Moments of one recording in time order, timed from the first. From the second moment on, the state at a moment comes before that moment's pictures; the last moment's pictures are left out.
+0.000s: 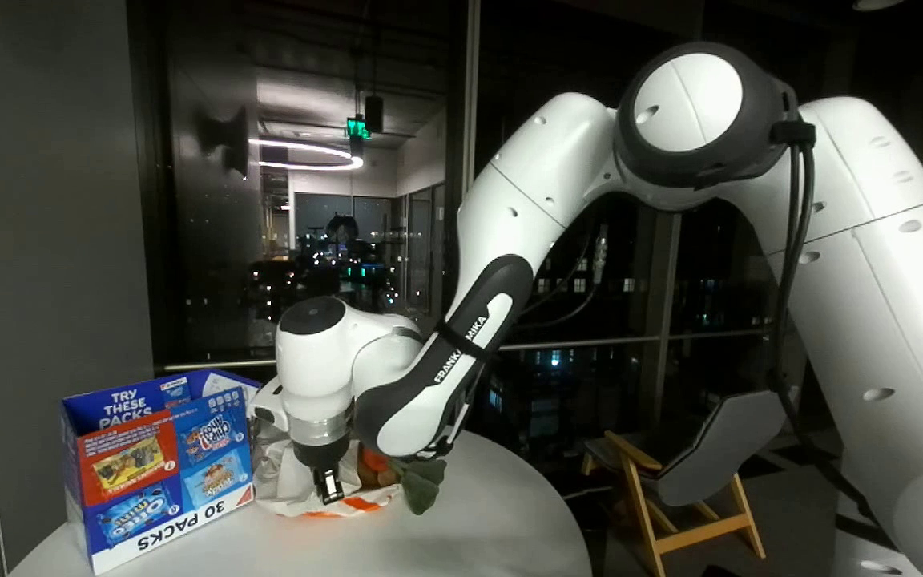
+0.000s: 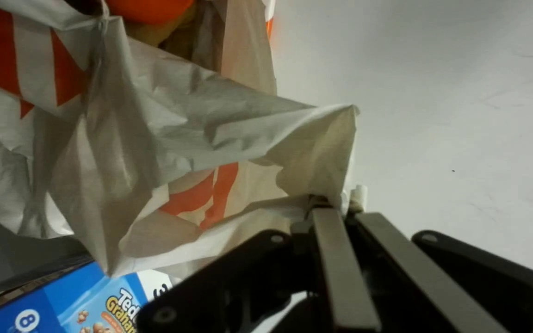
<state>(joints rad) 0.18 0.43 0.25 -2.03 -0.92 2.58 -0.23</state>
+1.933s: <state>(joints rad) 0.28 0.07 0.28 -2.31 -0.75 2.48 -0.29</state>
